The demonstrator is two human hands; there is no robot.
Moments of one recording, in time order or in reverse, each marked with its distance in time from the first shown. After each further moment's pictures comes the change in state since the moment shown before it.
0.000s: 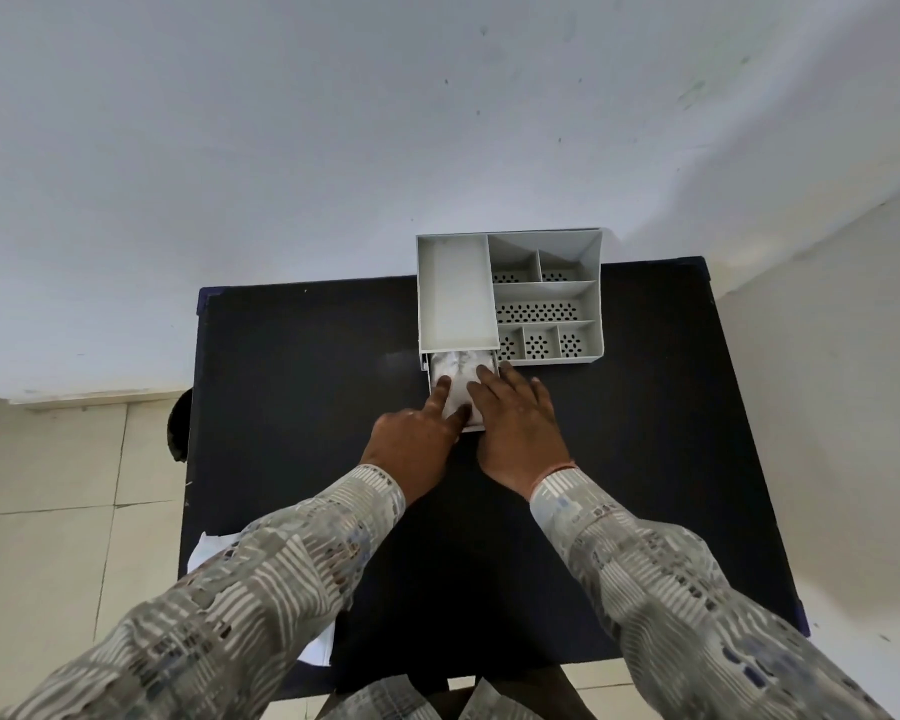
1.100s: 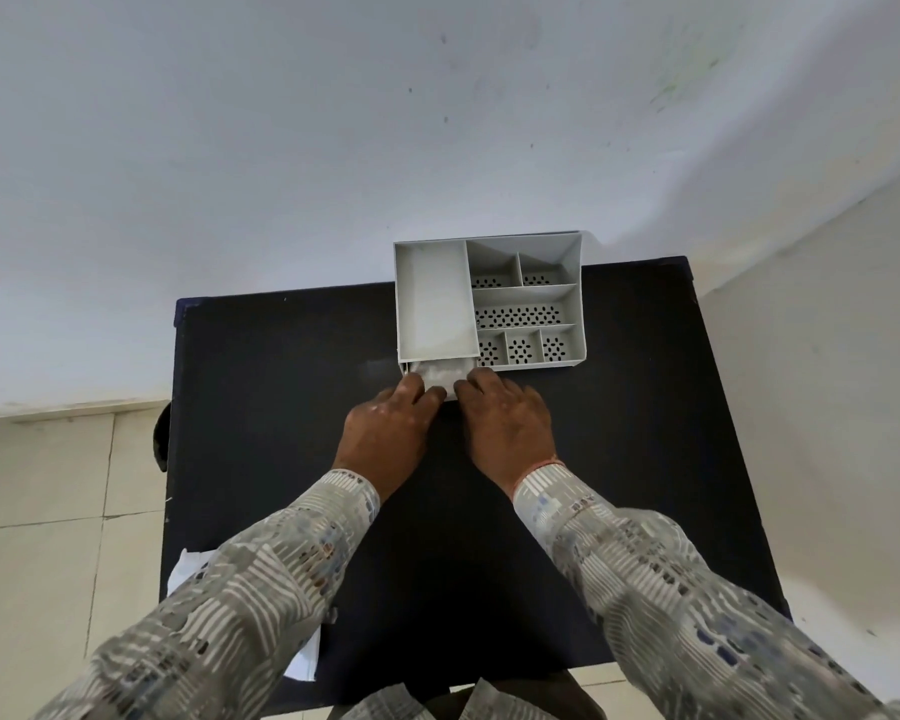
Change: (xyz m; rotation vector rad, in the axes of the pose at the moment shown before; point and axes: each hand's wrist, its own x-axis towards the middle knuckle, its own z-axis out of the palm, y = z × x) left_hand 0.008 -0.012 -0.006 -0.066 0.328 -0.023; right_hand 0.012 0.009 -0.005 -0.150 0.173 0.010
